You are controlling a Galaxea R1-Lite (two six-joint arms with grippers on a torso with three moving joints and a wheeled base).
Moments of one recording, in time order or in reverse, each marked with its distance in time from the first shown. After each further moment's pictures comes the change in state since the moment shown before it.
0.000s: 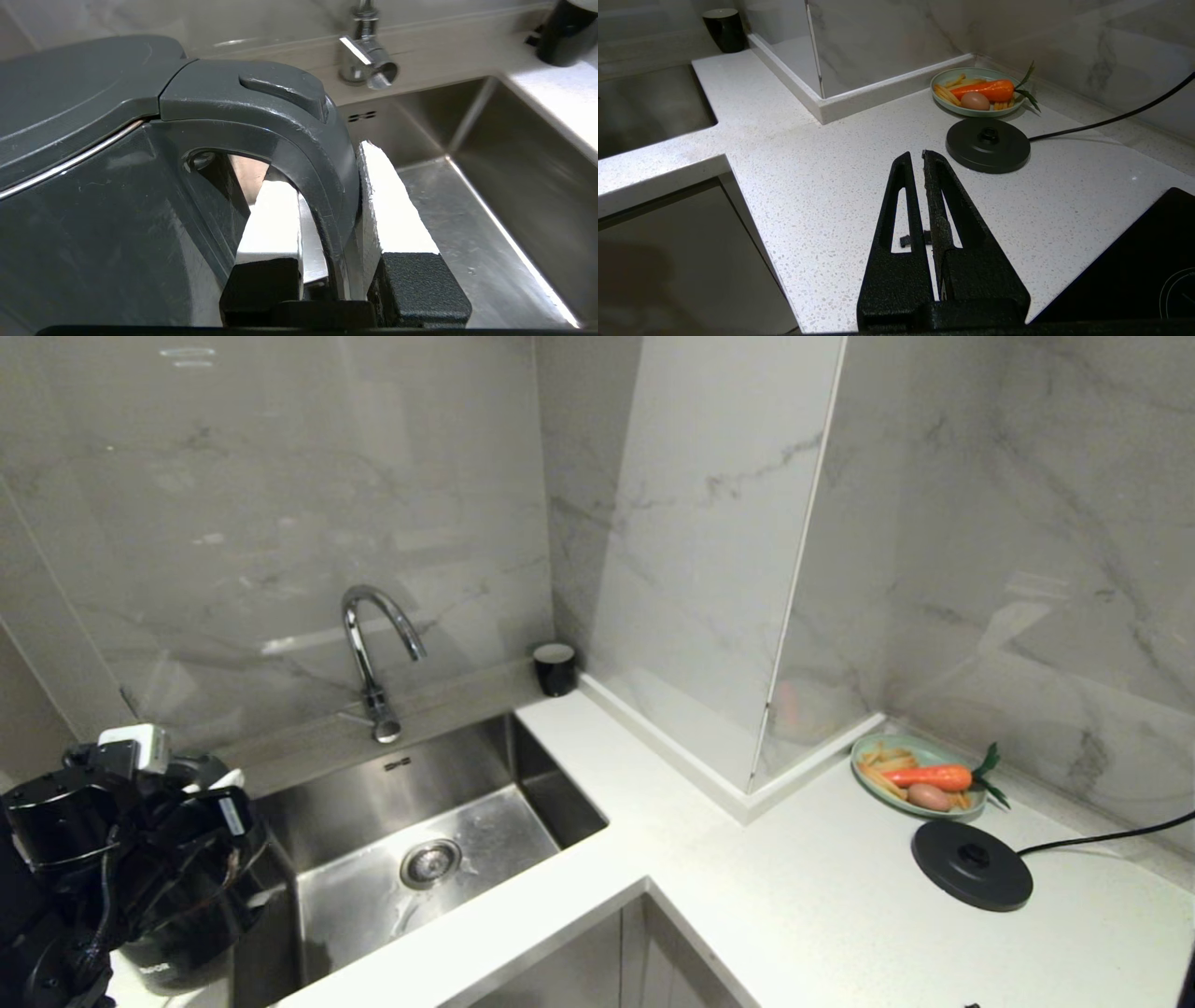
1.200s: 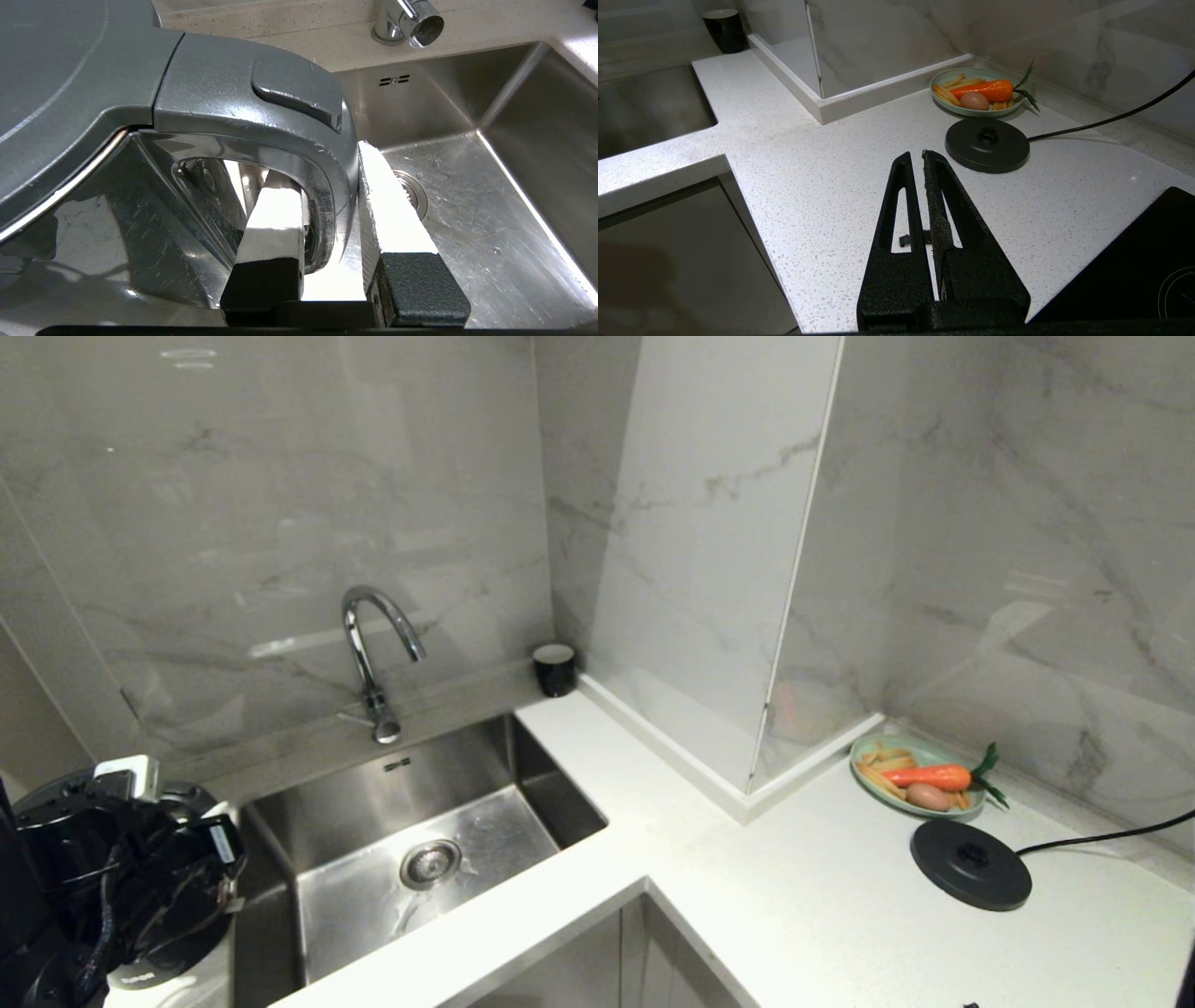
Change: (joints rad) left arm 0.057 0.086 0.031 0.000 0.010 -0.003; right arm 0.000 0.000 0.000 0.000 0.002 0.000
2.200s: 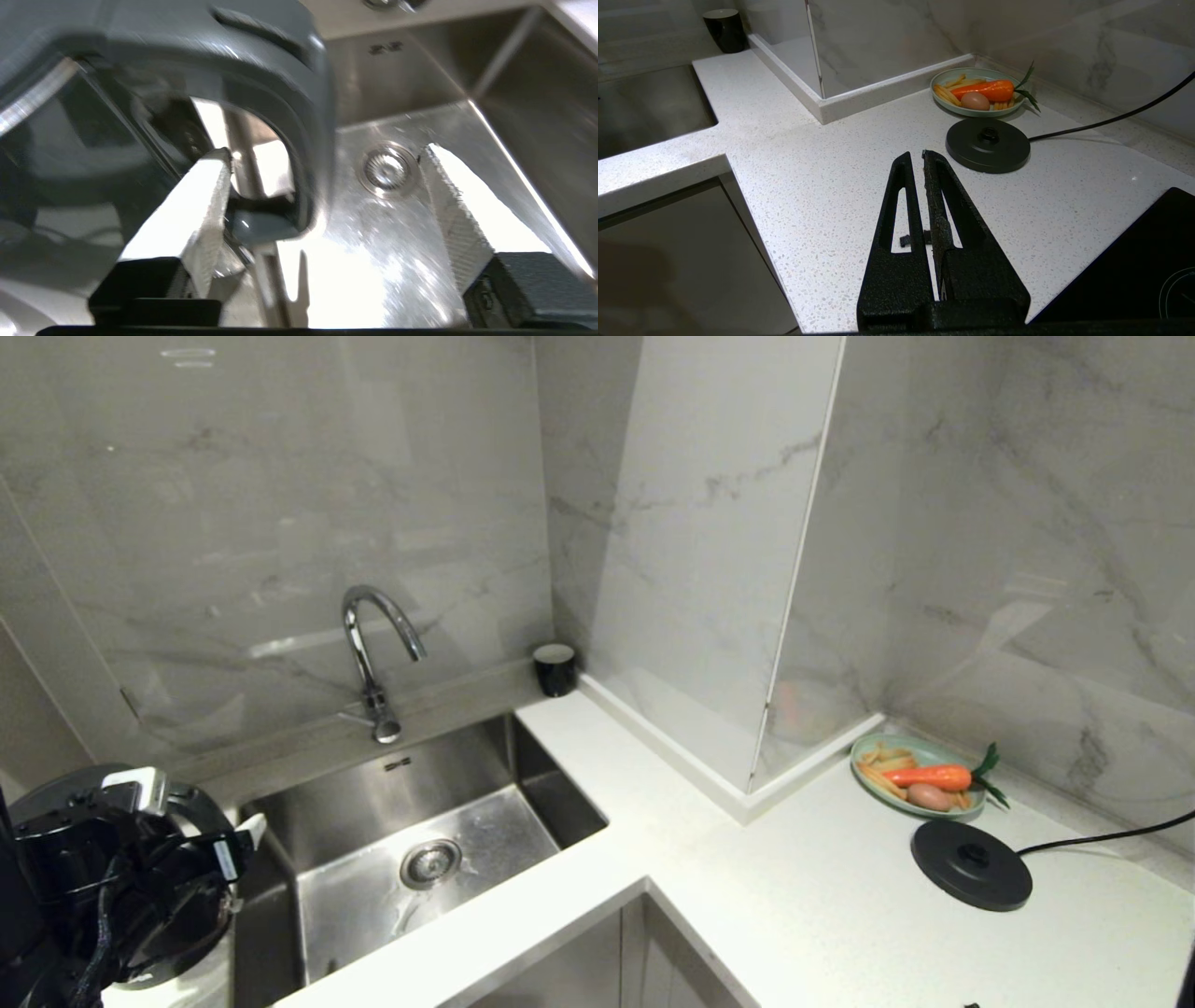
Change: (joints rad) left arm -0.025 -0.023 0.058 0.003 -0.037 -0.008; right arm 0.000 0.000 0.000 0.000 0.000 0.000
